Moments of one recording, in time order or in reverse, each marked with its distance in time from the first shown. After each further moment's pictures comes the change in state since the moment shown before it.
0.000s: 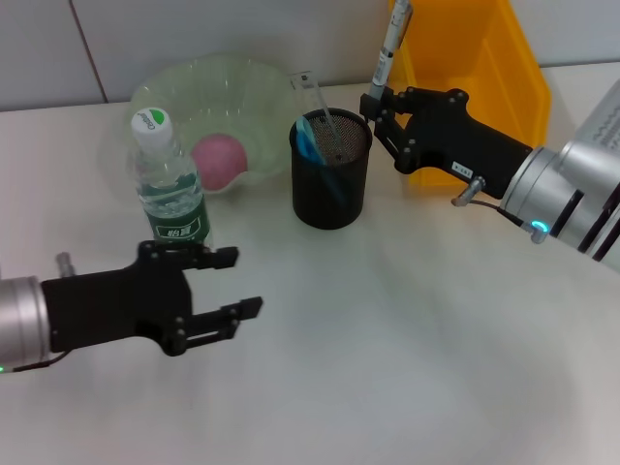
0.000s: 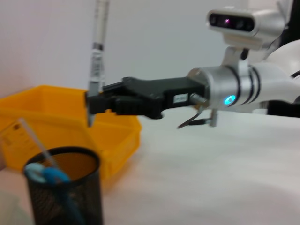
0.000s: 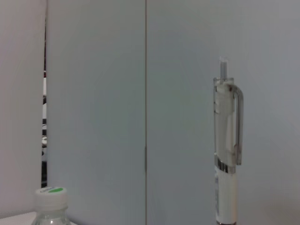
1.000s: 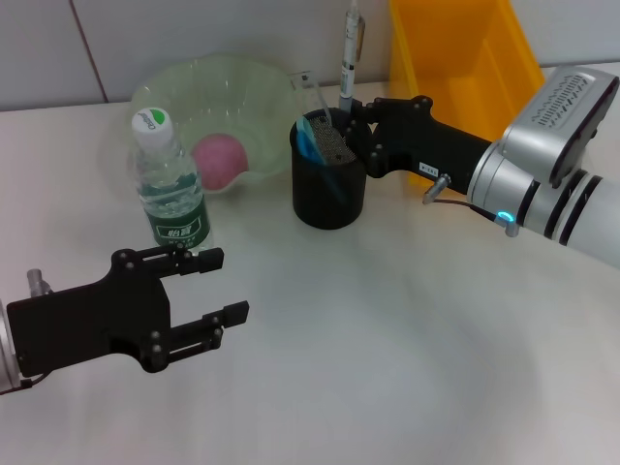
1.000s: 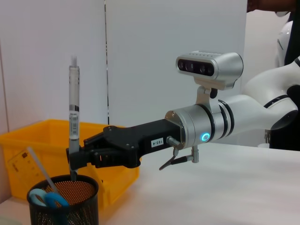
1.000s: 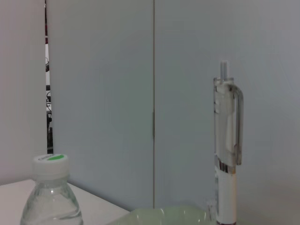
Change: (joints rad) left arm 0.066 0.006 -0.033 -0.029 -0.118 0.095 0.103; right arm 0.073 0.005 -0.069 0.019 0.001 0.145 0.038
